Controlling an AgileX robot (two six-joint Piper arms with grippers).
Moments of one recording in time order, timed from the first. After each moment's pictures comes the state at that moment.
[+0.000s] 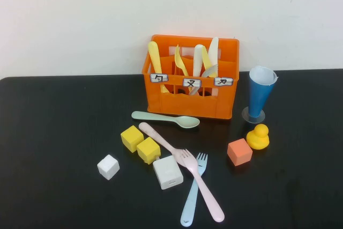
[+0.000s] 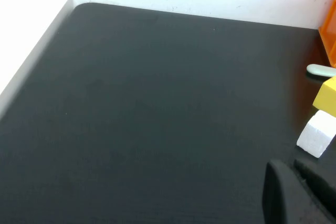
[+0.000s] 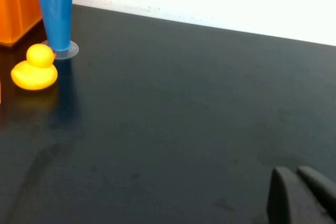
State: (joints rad) right arm 0.00 -0.01 0.03 -0.13 0.41 -0.05; left arm 0.04 -0.01 0.02 -0.09 0.37 -0.11
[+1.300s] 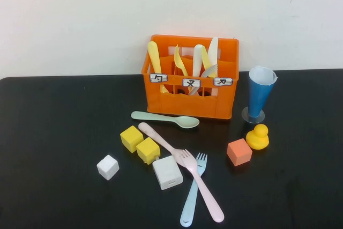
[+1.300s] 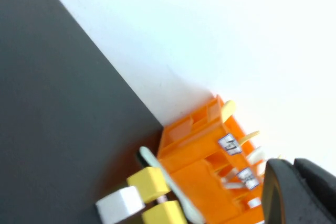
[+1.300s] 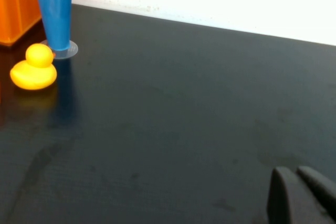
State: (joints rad) right arm 0.00 -0.01 0.03 -0.13 0.41 -0.05; left arm 0.04 -0.01 0.03 -0.88 0.18 -0.19
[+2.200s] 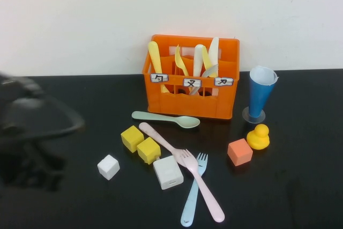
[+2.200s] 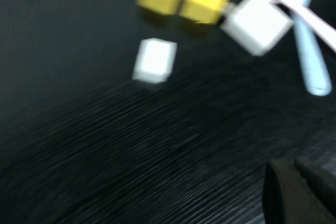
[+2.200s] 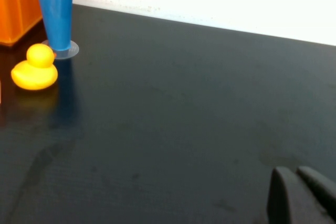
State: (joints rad) right arm 0.00 -0.01 0.03 -0.13 0.41 -0.05; left arm -0.09 1.04 -0.86 -0.41 0.97 0.47
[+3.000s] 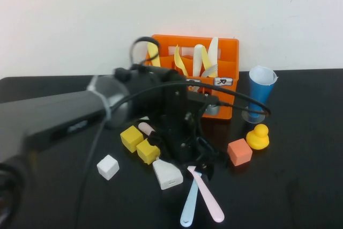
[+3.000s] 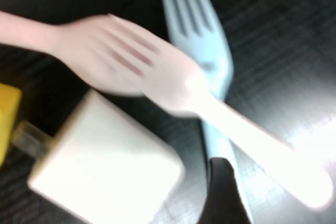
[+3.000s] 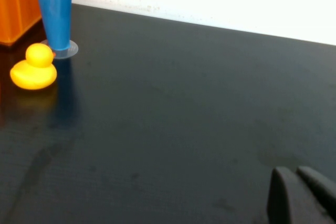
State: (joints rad) right arm 0.00 -0.01 0.03 -0.13 0.41 -0.05; left arm -0.65 1.95 -1.42 -0.27 0.88 -0.06
